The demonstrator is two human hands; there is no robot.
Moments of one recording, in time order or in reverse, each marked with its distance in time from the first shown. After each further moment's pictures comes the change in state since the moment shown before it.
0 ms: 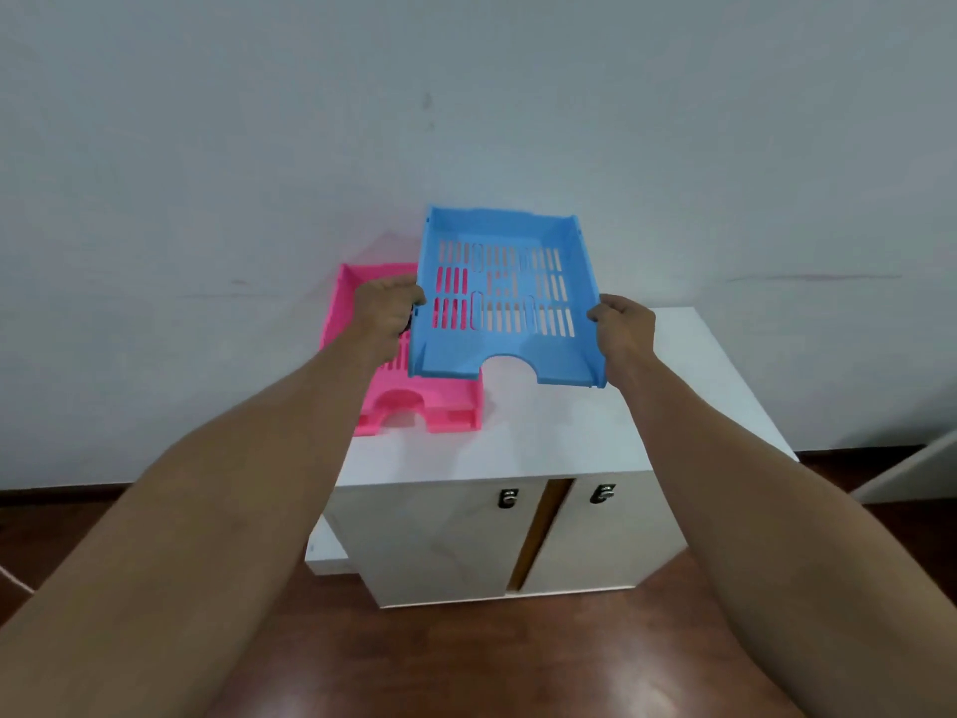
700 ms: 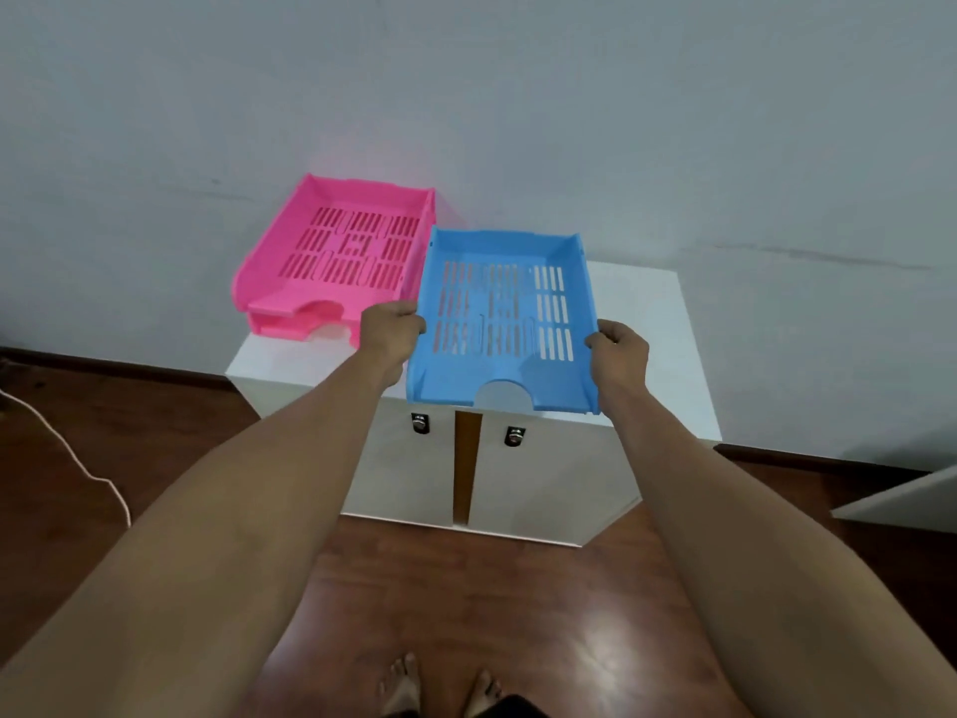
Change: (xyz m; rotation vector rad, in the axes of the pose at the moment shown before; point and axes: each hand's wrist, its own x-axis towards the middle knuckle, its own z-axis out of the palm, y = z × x) left_hand -0.098 -0.118 0.138 0.124 0.274 -0.123; right_hand 0.052 0.097 -0.150 -0.093 -0.169 0.034
